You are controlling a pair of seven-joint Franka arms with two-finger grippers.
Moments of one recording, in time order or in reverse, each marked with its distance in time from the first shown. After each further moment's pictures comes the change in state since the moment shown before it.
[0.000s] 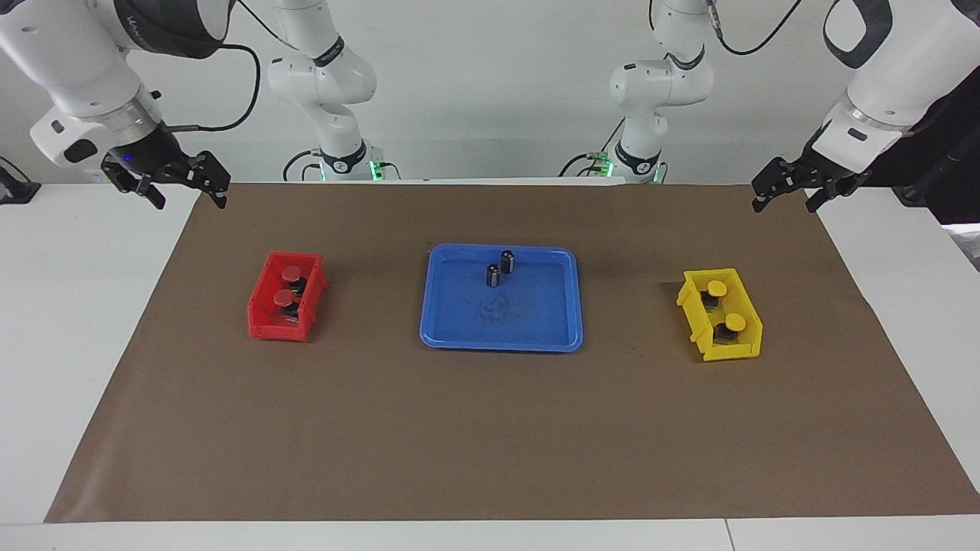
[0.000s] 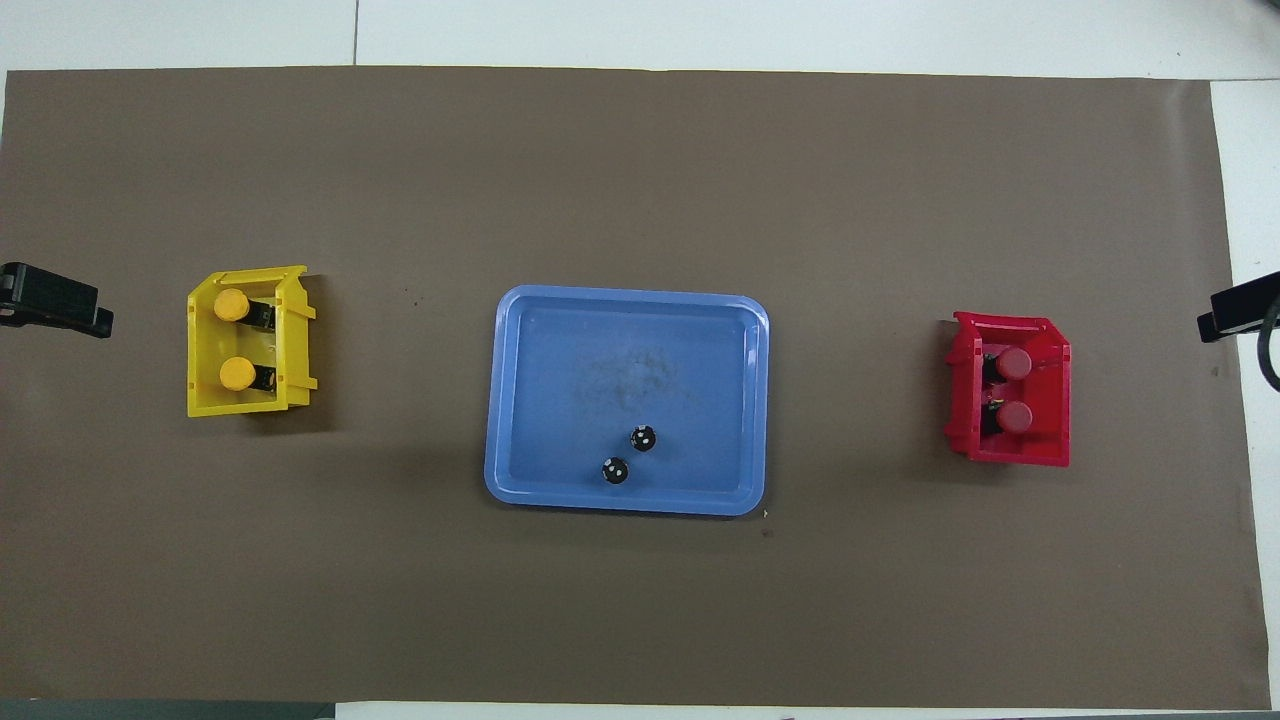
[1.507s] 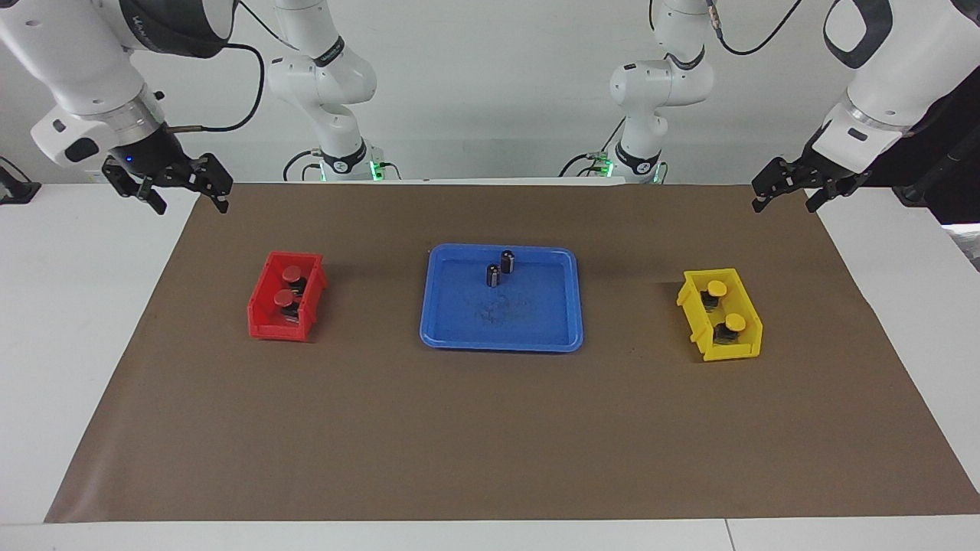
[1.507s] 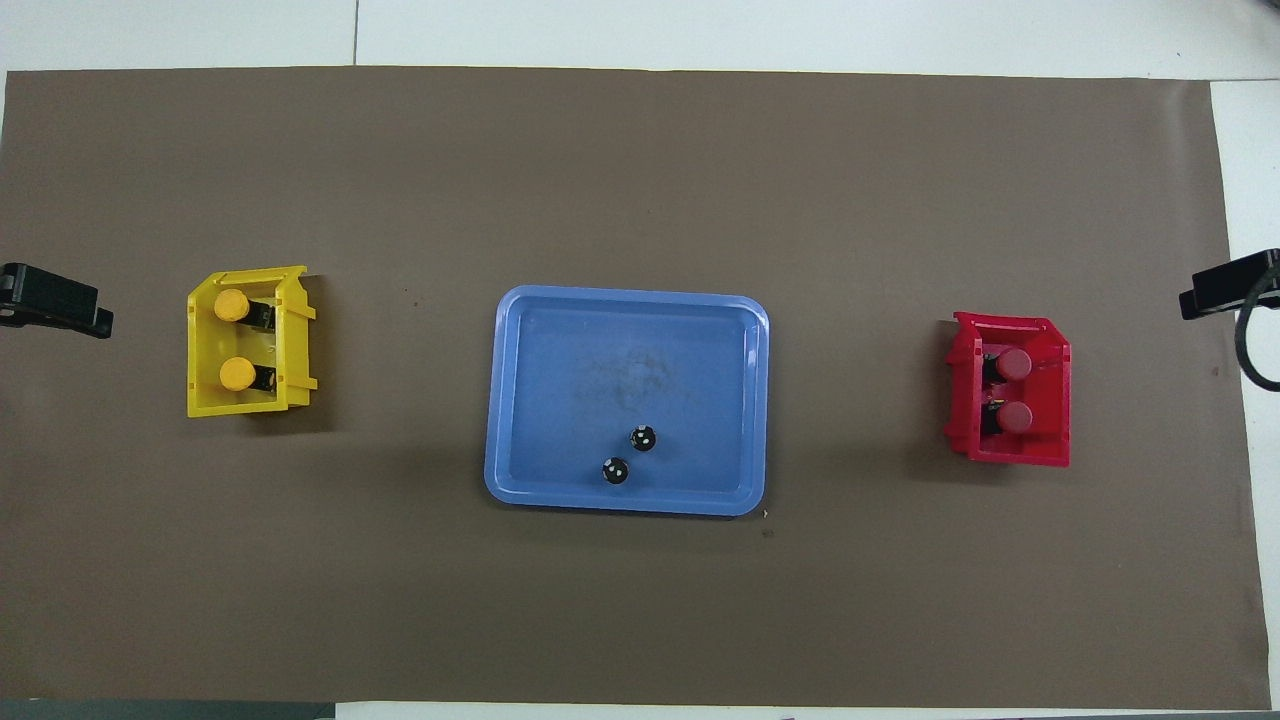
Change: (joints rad) left arm 0.000 0.000 0.000 0.000 0.000 0.000 0.000; right arm 0.036 0.025 0.006 -0.006 0.017 0.098 0.028
